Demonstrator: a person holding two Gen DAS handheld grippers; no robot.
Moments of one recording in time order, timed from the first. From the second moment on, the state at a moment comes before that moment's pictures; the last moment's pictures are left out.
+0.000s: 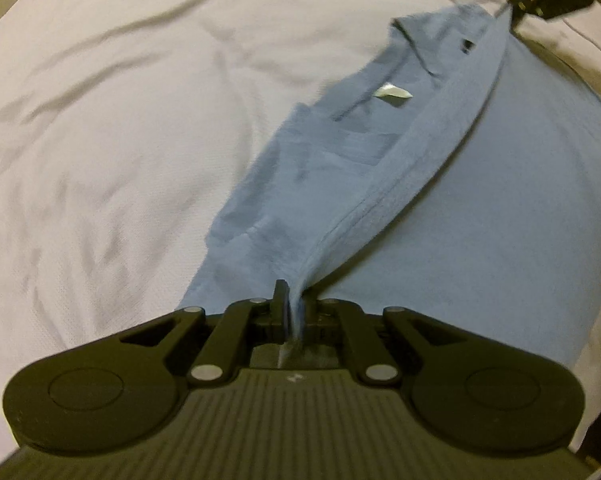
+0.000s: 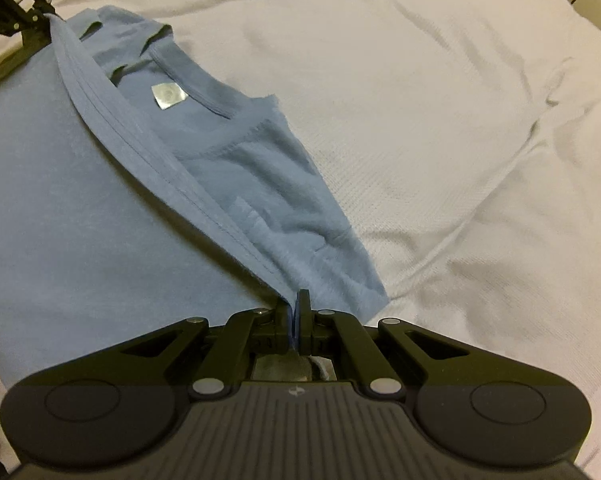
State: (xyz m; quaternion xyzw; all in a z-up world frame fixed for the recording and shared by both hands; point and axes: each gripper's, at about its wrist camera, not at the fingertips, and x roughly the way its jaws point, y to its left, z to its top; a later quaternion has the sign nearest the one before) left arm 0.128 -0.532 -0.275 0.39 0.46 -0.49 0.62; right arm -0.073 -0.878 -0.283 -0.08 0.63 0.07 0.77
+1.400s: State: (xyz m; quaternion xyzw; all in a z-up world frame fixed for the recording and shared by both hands) left arm 0.150 -0.482 -0.261 0.24 0.47 -0.42 0.74; right arm -0.105 -0.910 -0.286 0.08 0.56 -0.06 0.83
